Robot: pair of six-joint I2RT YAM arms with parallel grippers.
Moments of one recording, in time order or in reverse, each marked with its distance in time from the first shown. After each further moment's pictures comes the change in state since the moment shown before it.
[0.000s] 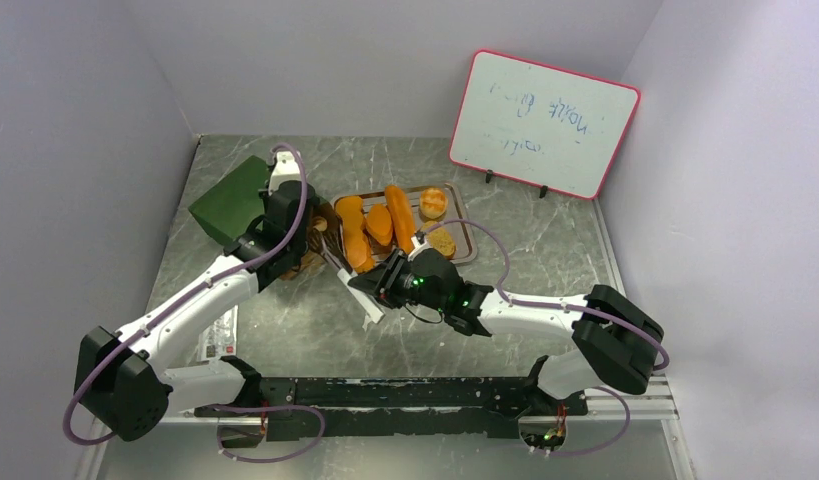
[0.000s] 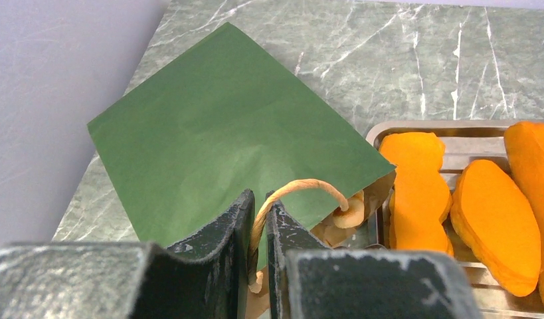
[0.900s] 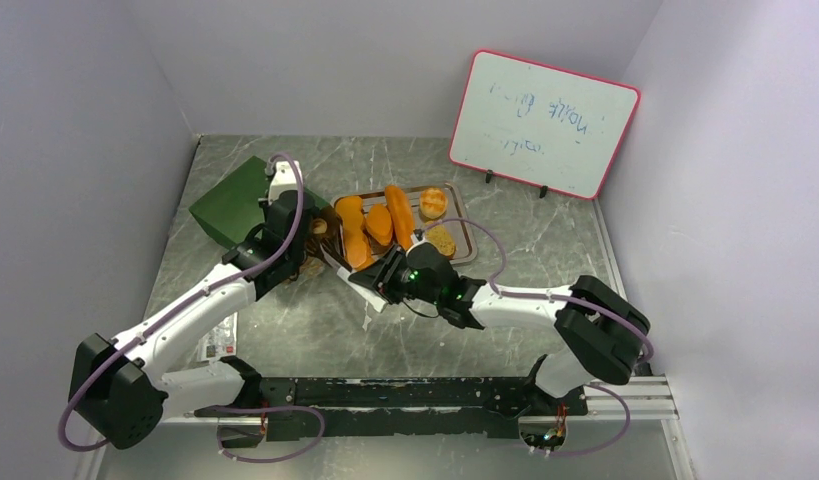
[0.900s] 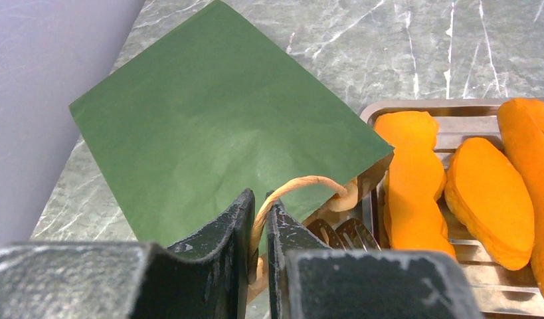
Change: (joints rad) left arm -0.020 -0.041 -0.061 -0.014 0.022 -0.047; right arm -0.040 0.081 0.029 0.000 -0.019 0.011
